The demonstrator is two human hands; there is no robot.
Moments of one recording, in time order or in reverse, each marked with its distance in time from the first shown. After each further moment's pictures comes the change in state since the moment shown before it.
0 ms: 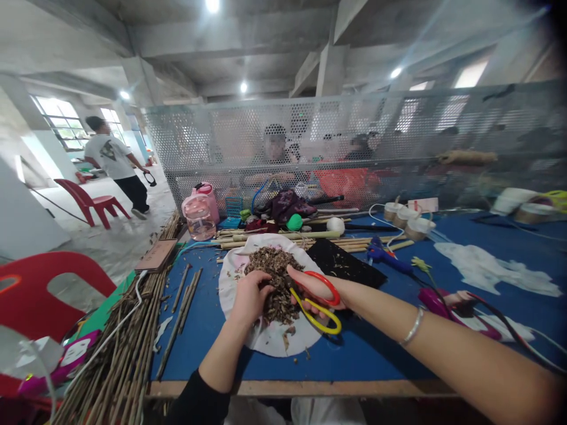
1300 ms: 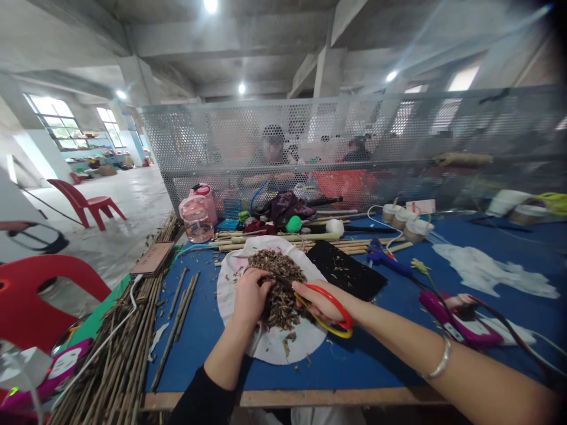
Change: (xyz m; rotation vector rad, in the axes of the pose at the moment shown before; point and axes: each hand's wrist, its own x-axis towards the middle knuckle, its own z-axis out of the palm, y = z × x) left_hand 0.012 -0.001 0.007 -0.011 0.156 0.028; right_hand -0.012 0.016 0.009 -0.149 0.250 -0.272
